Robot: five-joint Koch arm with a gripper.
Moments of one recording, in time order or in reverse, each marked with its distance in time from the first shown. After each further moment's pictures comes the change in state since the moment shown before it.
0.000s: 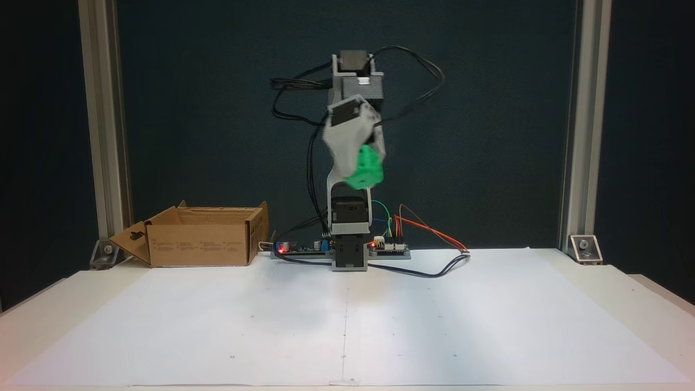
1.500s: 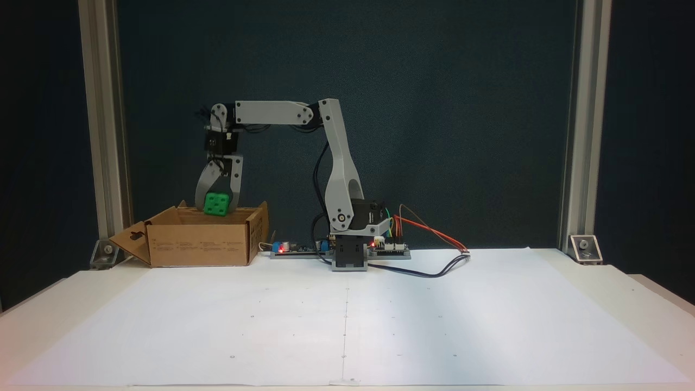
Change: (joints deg) arm 110.3 -37.8 -17.8 1.3 -67.0
